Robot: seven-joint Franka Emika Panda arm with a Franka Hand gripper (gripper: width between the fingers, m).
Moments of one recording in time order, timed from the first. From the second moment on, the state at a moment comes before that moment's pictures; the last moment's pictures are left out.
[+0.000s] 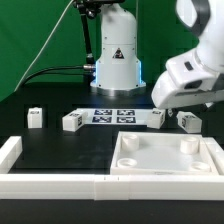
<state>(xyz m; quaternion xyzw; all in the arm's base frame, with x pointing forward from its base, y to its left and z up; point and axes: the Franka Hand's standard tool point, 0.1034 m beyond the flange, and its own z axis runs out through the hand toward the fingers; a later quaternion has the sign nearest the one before) 0.391 0.148 0.036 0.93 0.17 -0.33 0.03</state>
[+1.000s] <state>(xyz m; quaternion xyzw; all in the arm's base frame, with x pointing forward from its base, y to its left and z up) 0.366 0.159 0.008 0.88 0.18 -0.44 0.06</state>
